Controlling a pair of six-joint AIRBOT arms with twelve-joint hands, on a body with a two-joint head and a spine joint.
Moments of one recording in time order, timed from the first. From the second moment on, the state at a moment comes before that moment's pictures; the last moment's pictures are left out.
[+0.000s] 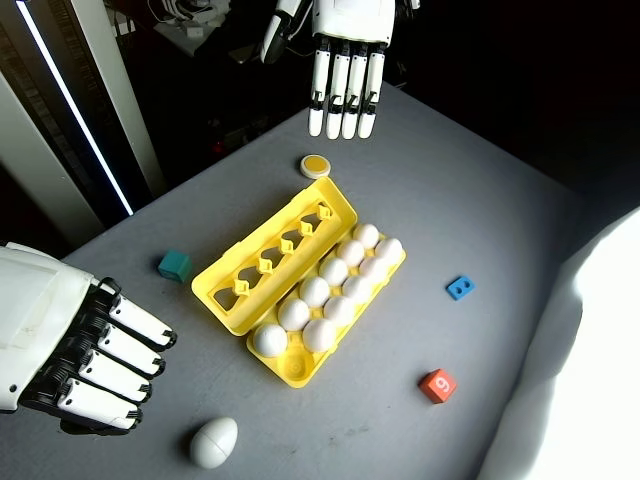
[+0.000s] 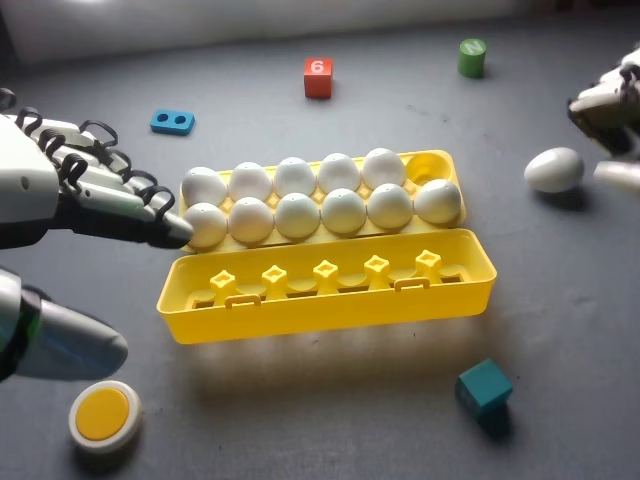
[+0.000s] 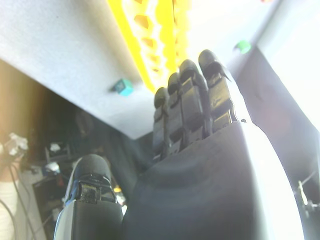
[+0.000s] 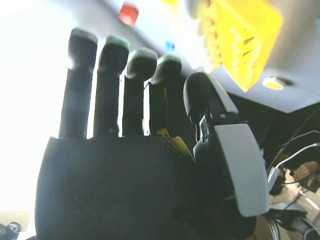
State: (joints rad) left arm -0.10 -0.44 0.74 2.73 -0.83 -1.56; right arm -0.43 -0.68 0.85 0.15 0.32 -1.36
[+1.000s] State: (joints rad) left arm -0.10 -0.44 0.74 2.75 -0.83 -1.57; right arm -0.48 -0.91 1.17 0.26 0.38 -1.40
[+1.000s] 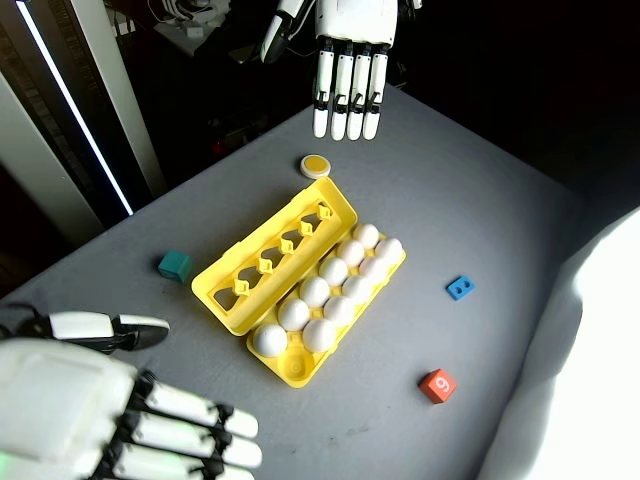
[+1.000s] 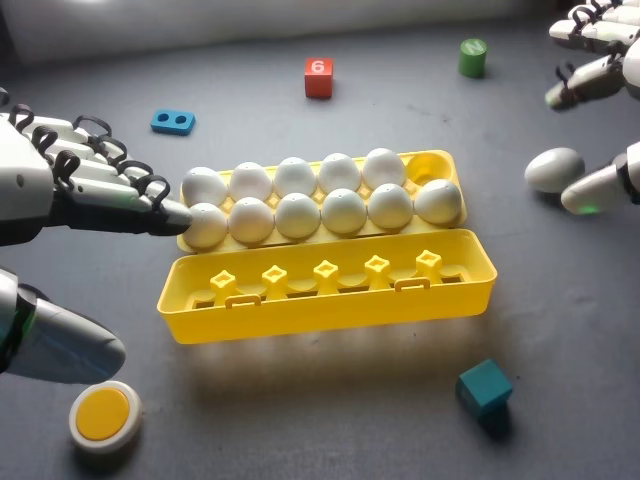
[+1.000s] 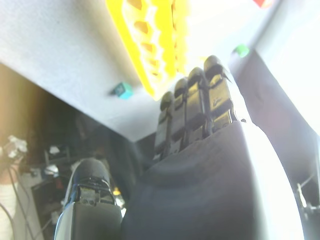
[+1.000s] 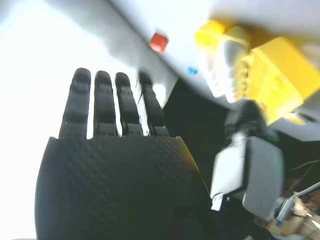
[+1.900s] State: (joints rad) left arm -0.10 -0.44 0.74 2.75 -0.83 -1.57; right arm -0.54 -1.08 1.37 0.26 0.42 -1.40
